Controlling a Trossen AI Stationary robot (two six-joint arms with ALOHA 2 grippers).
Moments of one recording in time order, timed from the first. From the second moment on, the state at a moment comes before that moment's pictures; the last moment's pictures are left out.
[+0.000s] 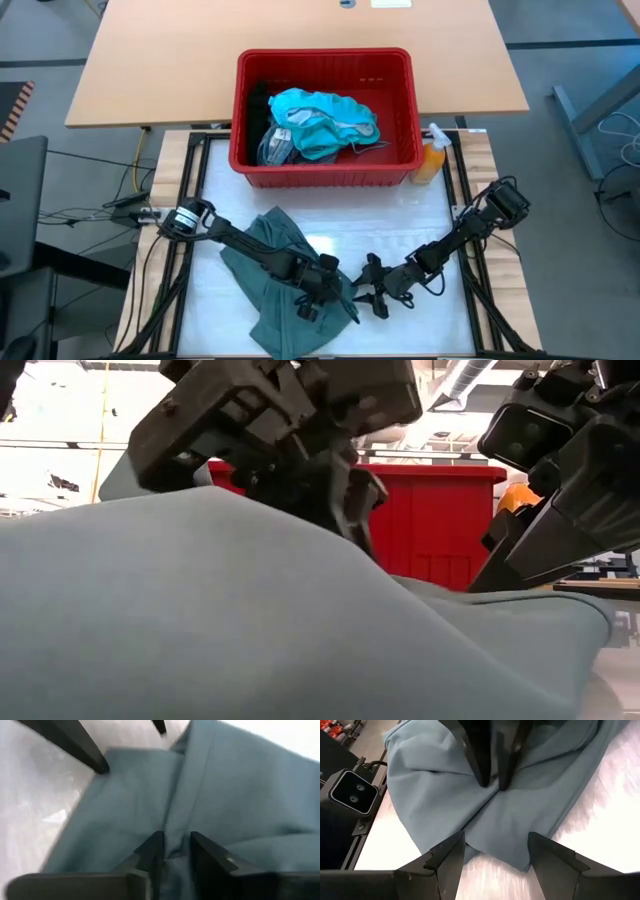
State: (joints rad) left arm -0.37 2.11 1.41 -0.23 -0.01 0.04; right arm 0.58 1.76 0.60 0.58 0.27 0.61
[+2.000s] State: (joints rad) left arm -0.28 2.08 1.55 -0.59 -0.02 0.04; right arm 0.61 1.85 0.53 0.85 0.37 0.73
